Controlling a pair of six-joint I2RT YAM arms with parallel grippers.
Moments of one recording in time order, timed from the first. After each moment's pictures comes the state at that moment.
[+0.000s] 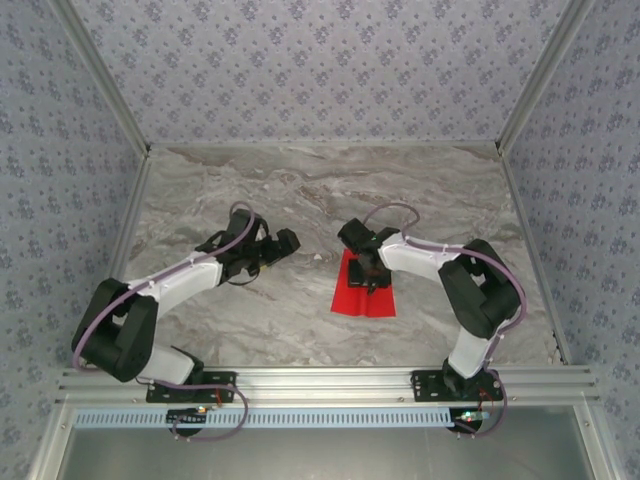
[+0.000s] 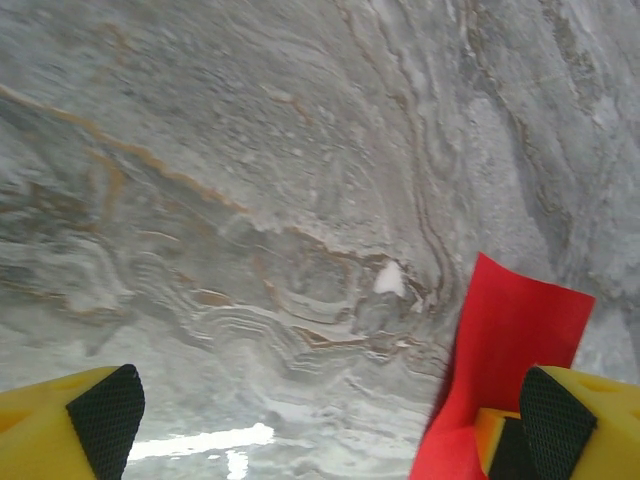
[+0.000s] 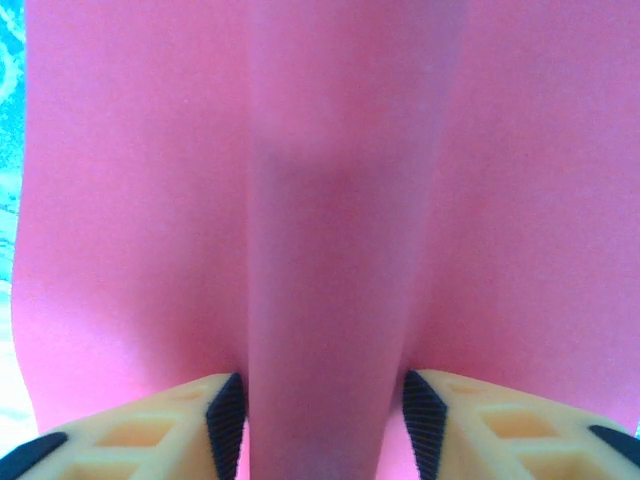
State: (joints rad) left arm -0.52 1.43 0.76 -0.15 0.19 -0.92; right arm 0.67 1.74 1.02 -0.66 0.05 0.67
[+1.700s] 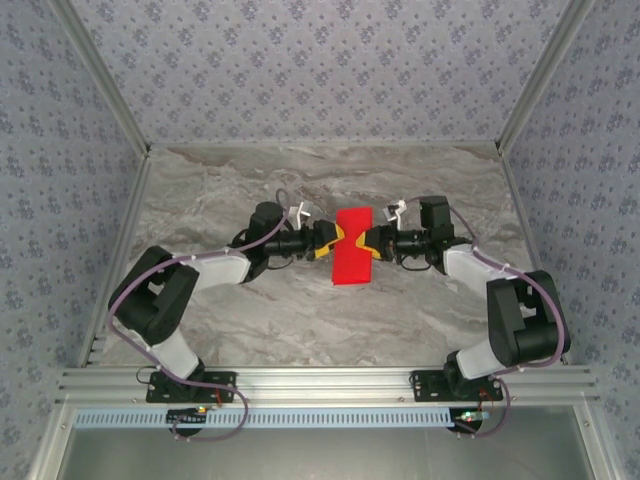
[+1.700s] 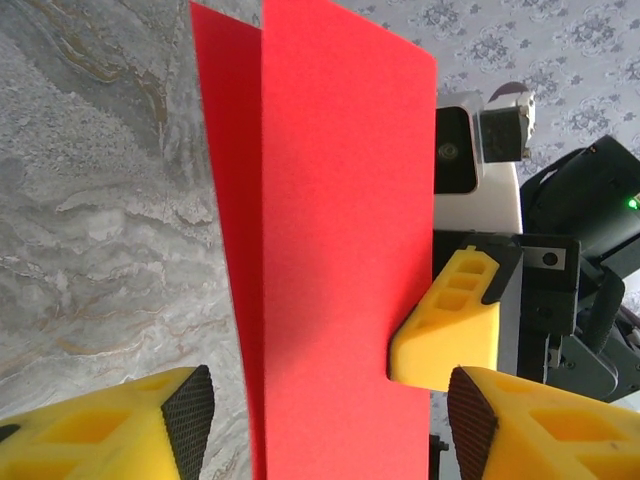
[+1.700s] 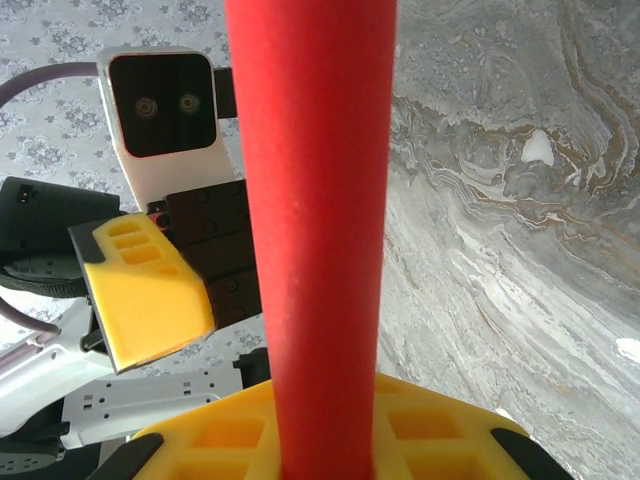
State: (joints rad) left arm -0.62 1.68 0.81 0.55 0.72 -1.17; right arm 0.21 1.48 0.73 0.08 -1.10 0.85
